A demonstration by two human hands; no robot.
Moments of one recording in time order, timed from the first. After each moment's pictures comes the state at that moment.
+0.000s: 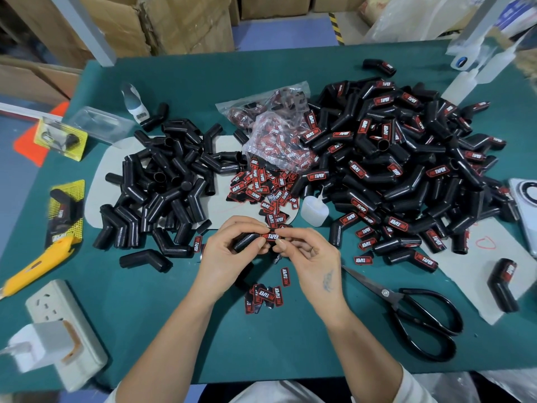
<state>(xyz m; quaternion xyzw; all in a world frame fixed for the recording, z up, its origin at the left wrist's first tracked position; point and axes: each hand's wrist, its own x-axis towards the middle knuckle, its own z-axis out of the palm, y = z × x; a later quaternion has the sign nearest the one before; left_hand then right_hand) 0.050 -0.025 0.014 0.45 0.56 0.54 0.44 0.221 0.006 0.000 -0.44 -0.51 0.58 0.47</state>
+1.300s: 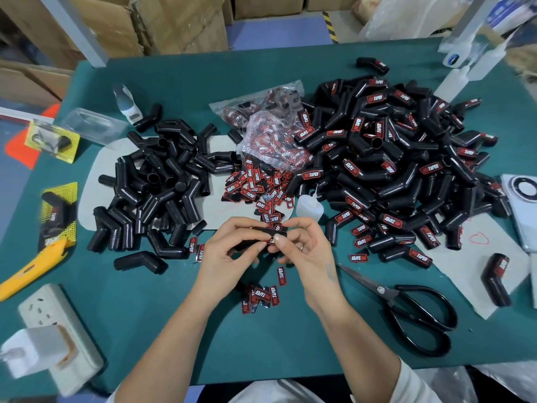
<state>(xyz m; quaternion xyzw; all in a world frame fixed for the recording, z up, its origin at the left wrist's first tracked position) 0.052 -0.026 0.010 0.55 0.55 0.52 0.34 0.223 0.009 0.016 -0.42 -0.41 0.68 0.44</state>
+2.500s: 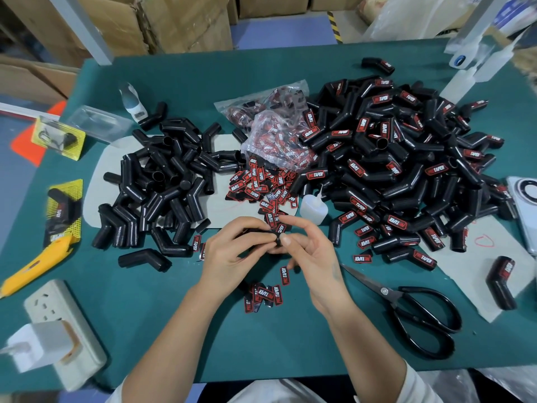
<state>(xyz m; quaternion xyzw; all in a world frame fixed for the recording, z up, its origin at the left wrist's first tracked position) 0.044 -0.017 -0.011 0.68 0.52 0.49 0.16 0.228 0.009 0.020 -0.41 -0.44 0.69 0.39</state>
